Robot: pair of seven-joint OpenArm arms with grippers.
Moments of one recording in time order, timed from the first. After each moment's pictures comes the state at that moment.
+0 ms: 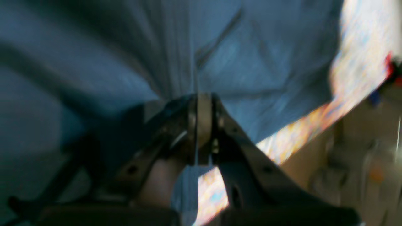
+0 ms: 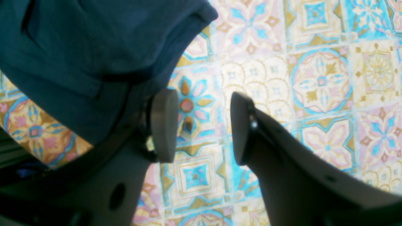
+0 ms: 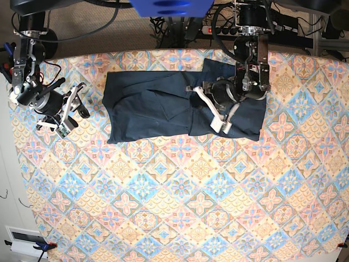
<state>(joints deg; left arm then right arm) 7.9 -0.3 -2.1 103.1 -33.1 -12.2 66.6 -10.9 32.6 13.6 104.0 34.1 41.0 -54.9</state>
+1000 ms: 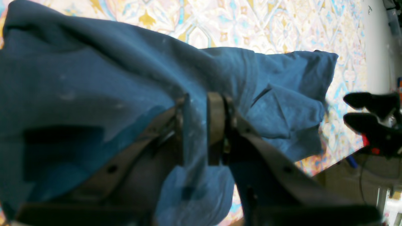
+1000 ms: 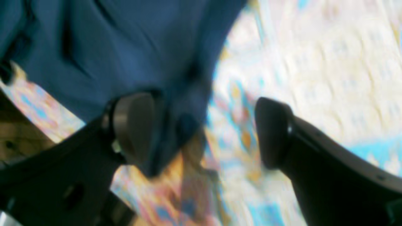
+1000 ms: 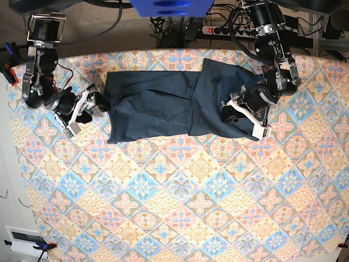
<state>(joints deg) 8.3 -3.4 -16.8 105.7 -41.2 -12.3 67.5 -5.1 24.8 13.9 89.0 49.9 40.9 -64.9</state>
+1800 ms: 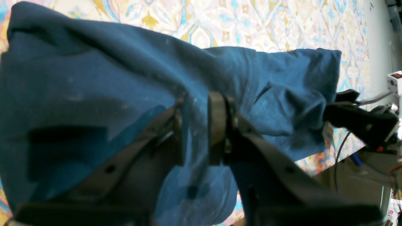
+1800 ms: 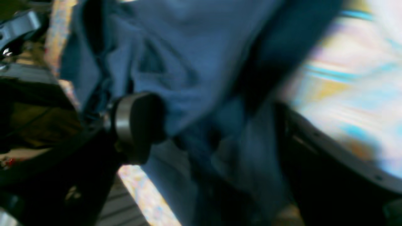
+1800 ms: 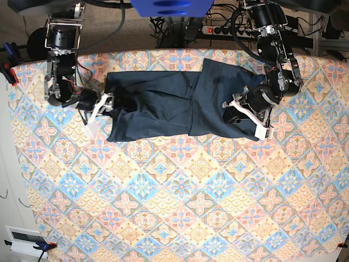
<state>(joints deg) 8.1 -4.1 -17.0 105.7 -41.1 -12.3 67.2 -0.3 16.8 8.8 72.5 59.2 41.0 -65.3</state>
